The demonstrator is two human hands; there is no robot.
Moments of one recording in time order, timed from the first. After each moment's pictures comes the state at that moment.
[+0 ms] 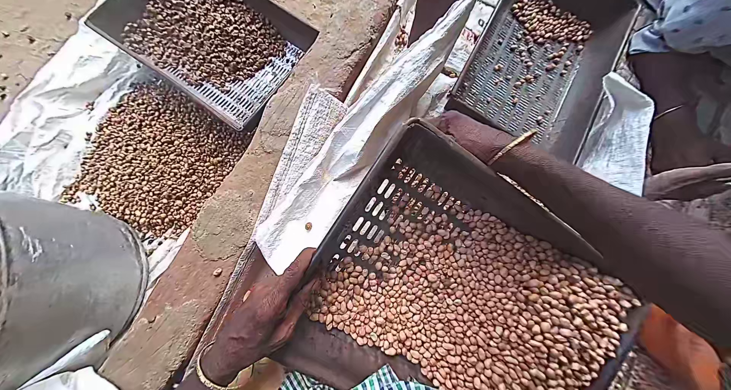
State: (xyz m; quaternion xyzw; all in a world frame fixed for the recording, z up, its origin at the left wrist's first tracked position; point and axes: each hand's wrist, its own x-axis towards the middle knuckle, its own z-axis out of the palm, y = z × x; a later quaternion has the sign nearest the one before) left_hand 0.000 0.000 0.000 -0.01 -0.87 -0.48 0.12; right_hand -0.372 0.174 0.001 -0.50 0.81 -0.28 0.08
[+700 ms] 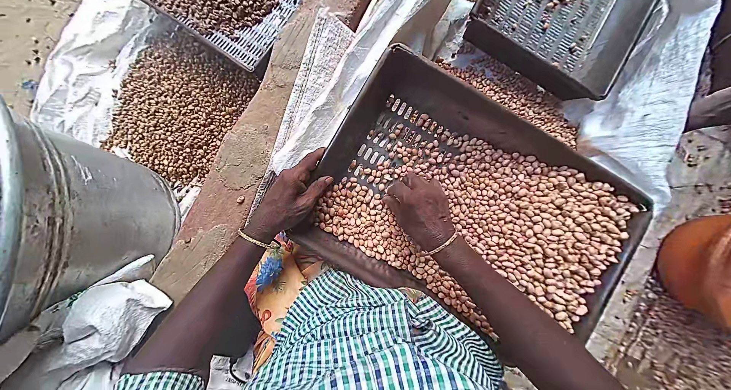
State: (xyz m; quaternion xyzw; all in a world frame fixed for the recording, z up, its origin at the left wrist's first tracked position) left_hand -0.012 -0.010 -0.017 0.07 -0.84 -0.54 0.01; right_hand -0.109 0.220 -0.006 -0.37 0.90 -0.18 0.12
